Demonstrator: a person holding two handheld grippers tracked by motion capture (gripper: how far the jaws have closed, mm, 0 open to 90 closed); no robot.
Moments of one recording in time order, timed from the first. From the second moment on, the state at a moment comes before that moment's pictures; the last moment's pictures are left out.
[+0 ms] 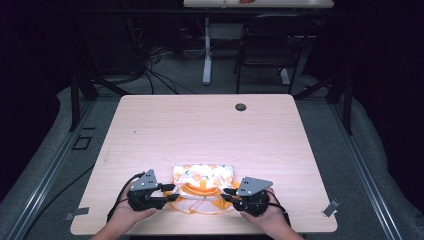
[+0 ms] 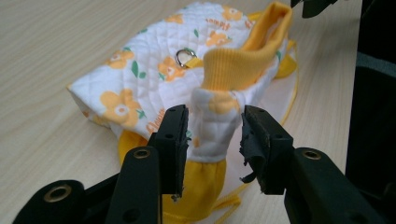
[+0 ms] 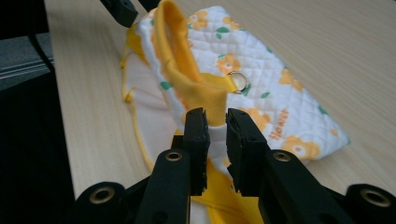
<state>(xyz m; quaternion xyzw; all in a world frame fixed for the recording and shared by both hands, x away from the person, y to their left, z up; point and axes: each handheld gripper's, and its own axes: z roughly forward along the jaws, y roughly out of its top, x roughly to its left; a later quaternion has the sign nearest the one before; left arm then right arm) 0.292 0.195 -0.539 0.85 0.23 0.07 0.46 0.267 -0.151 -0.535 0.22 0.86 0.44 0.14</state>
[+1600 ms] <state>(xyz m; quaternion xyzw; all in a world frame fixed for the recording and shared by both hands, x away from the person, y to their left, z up) 0.354 0.159 -0.574 0.85 0.30 0.08 0.43 0.346 -0.150 -0.576 0.32 0.85 0.39 0.14</state>
